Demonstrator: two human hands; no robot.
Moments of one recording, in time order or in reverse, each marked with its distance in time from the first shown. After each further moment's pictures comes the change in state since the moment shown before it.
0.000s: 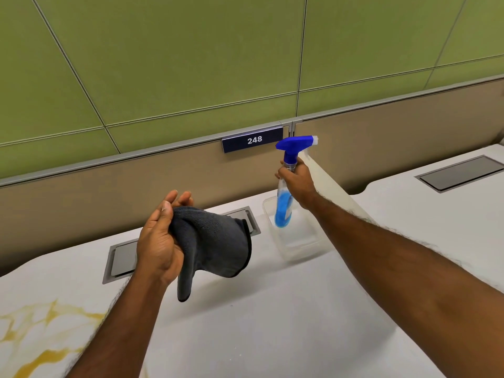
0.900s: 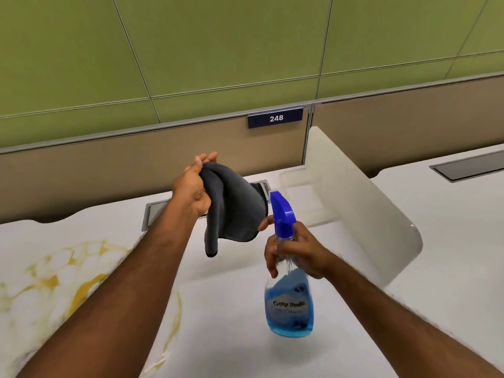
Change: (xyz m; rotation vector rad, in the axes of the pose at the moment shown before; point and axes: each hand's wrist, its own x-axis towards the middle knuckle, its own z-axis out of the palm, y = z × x) left_hand -0.033 0.035 0.010 0.063 0.115 -0.156; right_hand -0.270 -0.026 -0.004 0.323 -0.837 0.008
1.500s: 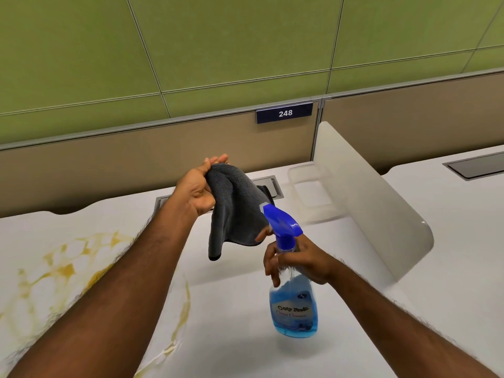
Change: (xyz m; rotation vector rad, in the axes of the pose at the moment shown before) left_hand -0.019 0.010 -0.012 0.015 -0.056 -0.180; right_hand -0.004 0.016 0.013 0.017 -0.064 0.115
